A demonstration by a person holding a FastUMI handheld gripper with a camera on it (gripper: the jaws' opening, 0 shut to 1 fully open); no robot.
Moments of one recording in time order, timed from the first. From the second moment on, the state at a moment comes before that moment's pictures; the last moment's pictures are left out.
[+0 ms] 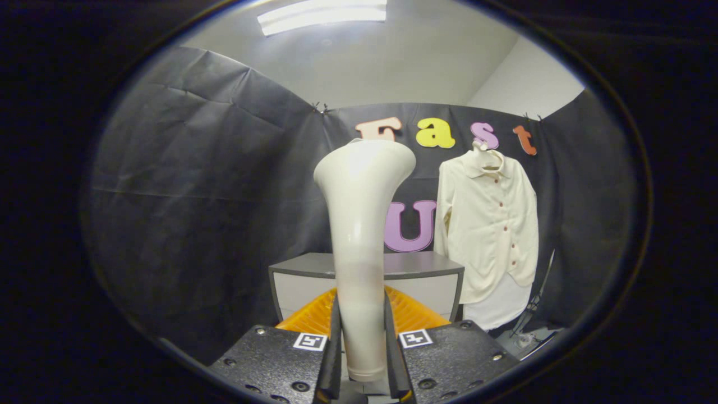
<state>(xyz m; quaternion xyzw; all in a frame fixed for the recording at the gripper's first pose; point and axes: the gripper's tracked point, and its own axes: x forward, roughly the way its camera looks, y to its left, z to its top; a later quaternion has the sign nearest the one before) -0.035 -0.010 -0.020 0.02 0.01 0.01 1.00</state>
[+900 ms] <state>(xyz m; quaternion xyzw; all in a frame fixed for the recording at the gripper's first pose) -0.032 -0.008 -0.042 0.03 0.02 0.02 1.00</state>
